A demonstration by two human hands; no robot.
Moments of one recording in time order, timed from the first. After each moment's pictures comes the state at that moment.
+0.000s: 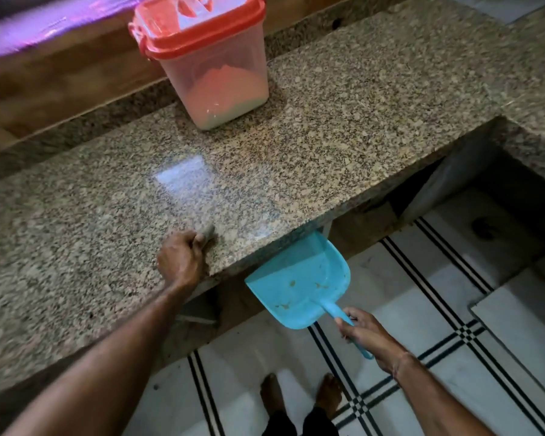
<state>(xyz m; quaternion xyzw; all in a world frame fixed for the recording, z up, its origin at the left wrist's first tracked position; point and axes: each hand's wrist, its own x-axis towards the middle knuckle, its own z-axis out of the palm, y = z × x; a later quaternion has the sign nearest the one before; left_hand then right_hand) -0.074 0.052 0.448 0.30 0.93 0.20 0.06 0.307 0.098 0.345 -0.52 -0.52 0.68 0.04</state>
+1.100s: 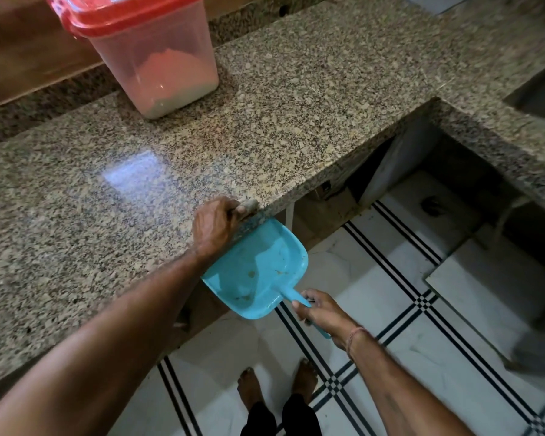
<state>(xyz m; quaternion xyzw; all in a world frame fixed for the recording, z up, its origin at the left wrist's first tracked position) 0.010 0.142 0.424 0.54 0.81 0.18 0.10 0.286 0.083 0.365 -0.55 -0.50 0.67 0.05</state>
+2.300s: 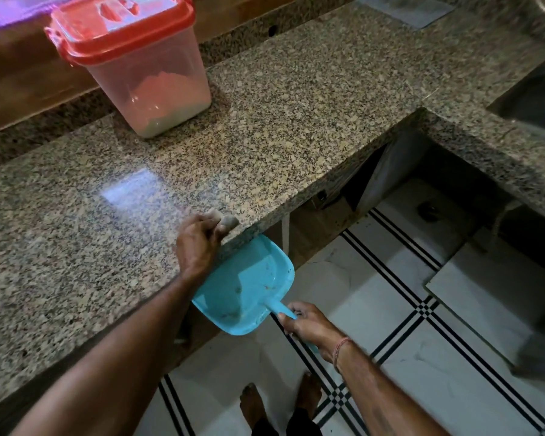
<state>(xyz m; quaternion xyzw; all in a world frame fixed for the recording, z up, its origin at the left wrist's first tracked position) -0.004 0.130 0.415 0.48 0.84 0.26 0.10 0.268 0.078 0.373 -0.55 -0.49 0.68 0.04</state>
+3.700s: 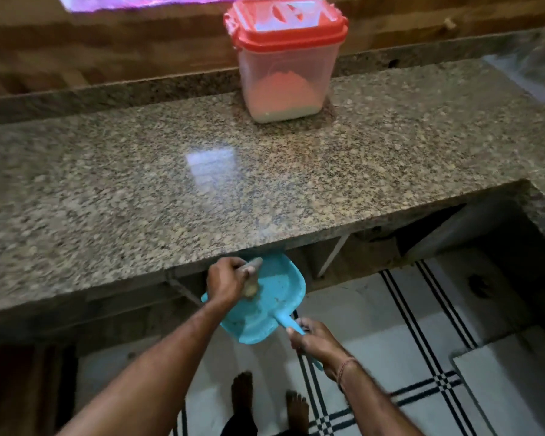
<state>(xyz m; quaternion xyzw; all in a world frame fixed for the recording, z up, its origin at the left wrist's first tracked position) -0.013 -0.028 0.408 0.22 0.87 0.36 0.26 0.212 0.025 0.383 -0.50 -0.58 0.64 -0.07</state>
